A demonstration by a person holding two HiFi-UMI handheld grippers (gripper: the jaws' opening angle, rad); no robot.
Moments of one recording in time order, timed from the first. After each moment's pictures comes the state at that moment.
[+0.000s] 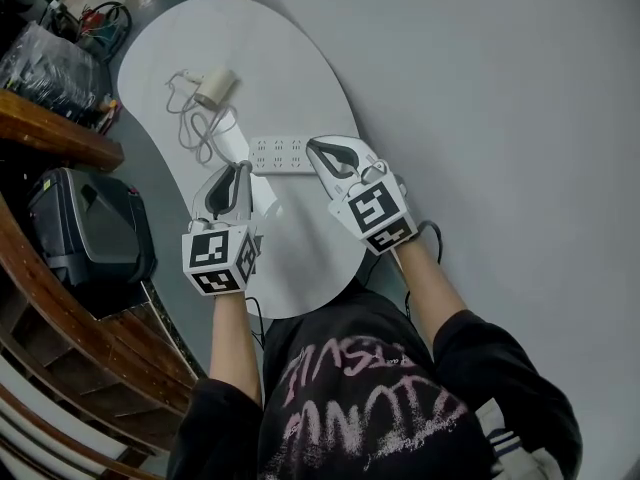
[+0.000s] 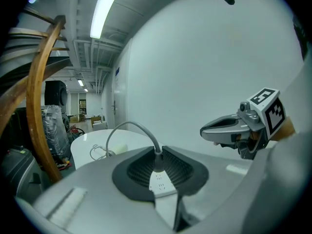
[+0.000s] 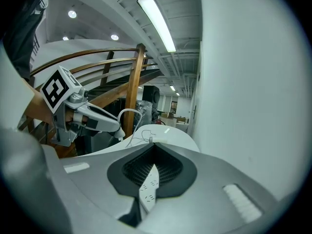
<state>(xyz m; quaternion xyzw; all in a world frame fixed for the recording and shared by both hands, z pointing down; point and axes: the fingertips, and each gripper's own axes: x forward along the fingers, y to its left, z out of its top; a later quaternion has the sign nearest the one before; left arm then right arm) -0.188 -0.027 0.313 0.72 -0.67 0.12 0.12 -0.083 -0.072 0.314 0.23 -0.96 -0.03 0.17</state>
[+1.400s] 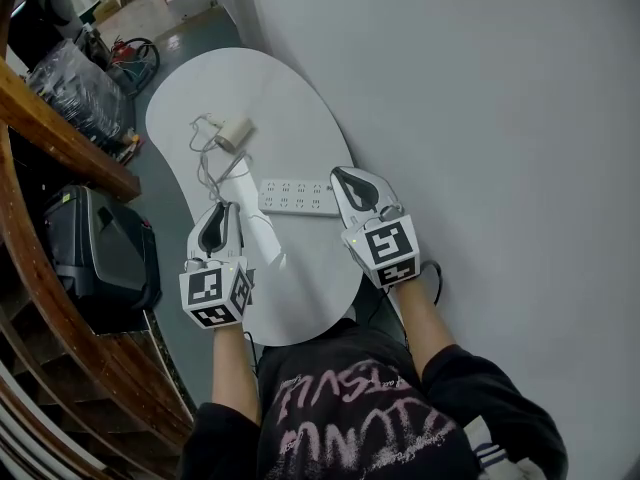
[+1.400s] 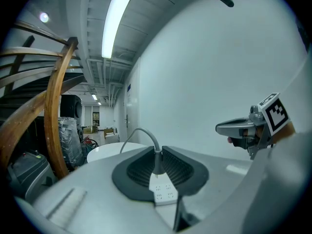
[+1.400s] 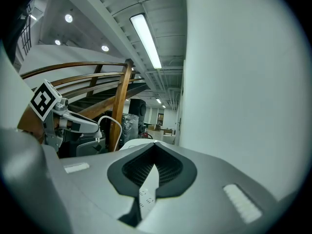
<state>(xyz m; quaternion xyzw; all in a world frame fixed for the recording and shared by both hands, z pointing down) -0.202 0.013 0.261 0.67 -0.74 0.08 0.06 -0.036 -0.077 0.258 0.31 -0.95 -0.03 0.09</state>
